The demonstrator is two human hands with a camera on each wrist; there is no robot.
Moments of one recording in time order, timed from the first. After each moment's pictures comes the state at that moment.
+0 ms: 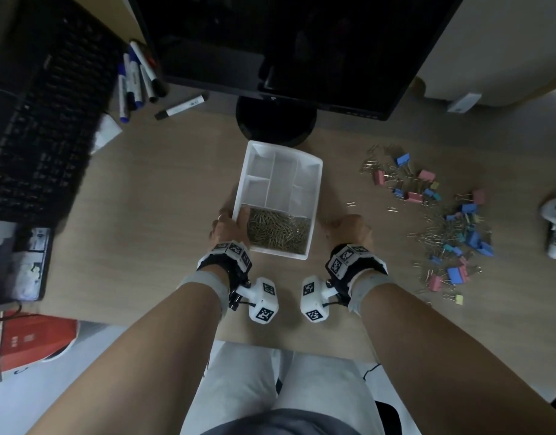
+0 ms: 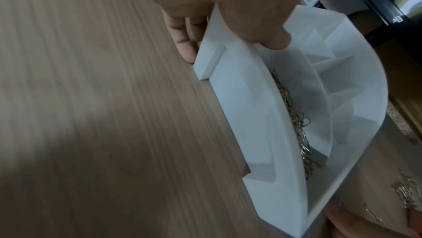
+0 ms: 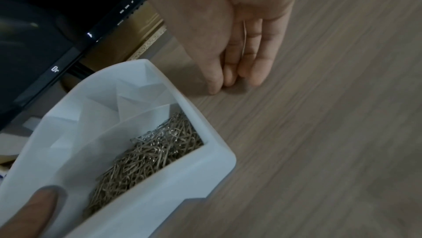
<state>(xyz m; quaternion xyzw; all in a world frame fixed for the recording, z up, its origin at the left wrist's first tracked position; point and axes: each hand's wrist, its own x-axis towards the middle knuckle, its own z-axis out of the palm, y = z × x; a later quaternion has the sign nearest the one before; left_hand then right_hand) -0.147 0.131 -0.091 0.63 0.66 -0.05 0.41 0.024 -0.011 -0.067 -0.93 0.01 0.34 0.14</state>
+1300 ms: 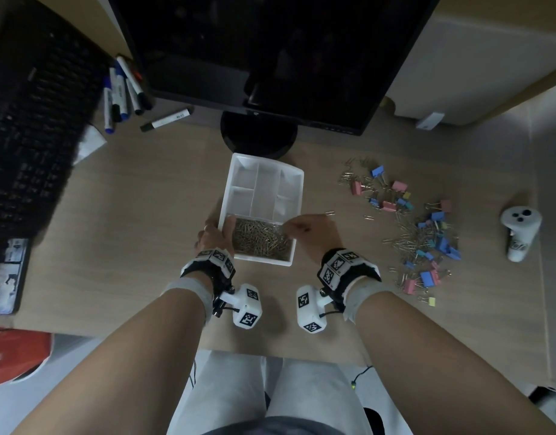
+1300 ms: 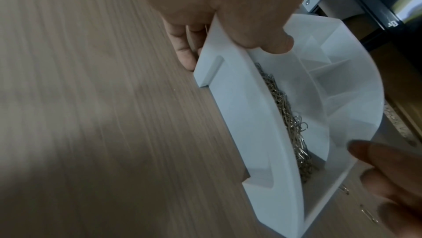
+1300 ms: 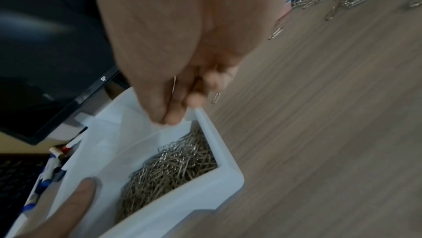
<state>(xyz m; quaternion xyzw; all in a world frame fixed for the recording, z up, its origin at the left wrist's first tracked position) -0.144 0.126 -0.078 0.64 0.65 -0.07 0.39 0.023 -0.010 -0.038 -0.83 -0.24 0.40 0.30</state>
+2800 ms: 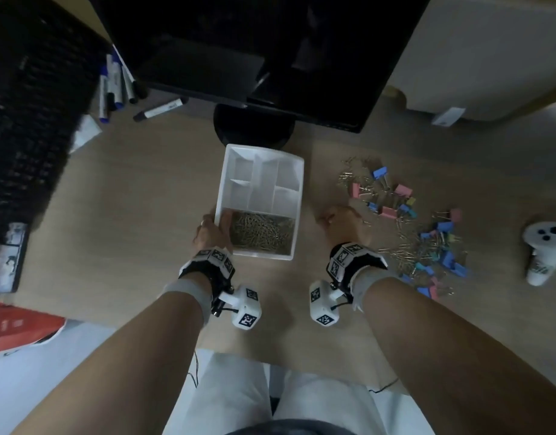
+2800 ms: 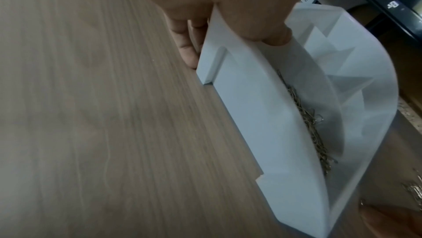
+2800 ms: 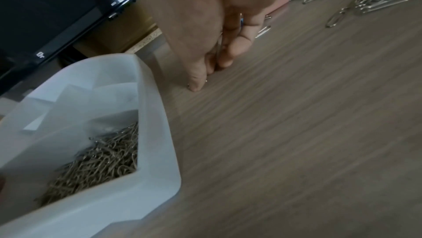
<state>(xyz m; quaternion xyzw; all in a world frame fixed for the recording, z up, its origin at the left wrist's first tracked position) -0.107 0.110 -0.082 0.59 0.71 -0.04 0.39 0.104 -0.031 -0.095 -0.92 -0.23 0.28 0.12</state>
